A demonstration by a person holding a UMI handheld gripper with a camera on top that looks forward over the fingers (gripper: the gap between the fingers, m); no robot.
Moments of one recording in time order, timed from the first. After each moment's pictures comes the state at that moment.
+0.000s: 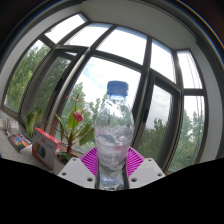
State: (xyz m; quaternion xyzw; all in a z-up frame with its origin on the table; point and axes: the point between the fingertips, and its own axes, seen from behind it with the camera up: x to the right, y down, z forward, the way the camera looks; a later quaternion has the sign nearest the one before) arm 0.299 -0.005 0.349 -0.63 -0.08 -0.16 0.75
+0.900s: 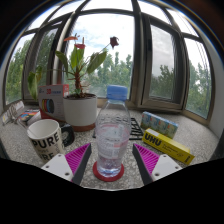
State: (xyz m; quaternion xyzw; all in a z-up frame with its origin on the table) arm 0.303 -0.018 0.070 -0.82 0.00 -0.05 0.57
